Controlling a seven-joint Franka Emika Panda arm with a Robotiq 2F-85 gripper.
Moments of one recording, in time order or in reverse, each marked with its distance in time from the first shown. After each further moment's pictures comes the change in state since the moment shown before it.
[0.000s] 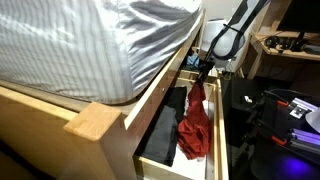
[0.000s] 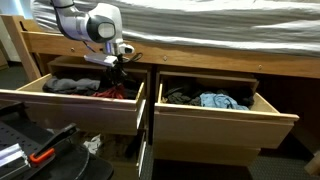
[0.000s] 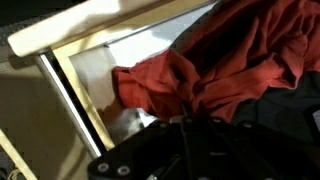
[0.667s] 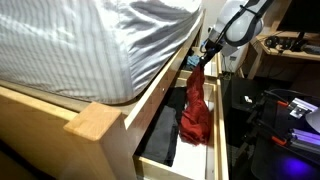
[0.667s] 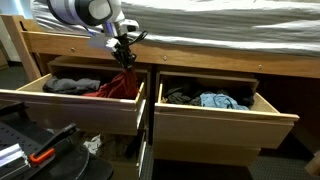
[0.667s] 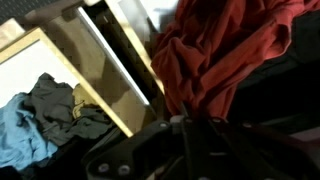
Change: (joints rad) arm 0.013 -0.221 -0.084 -0.158 0.044 0.227 0.026
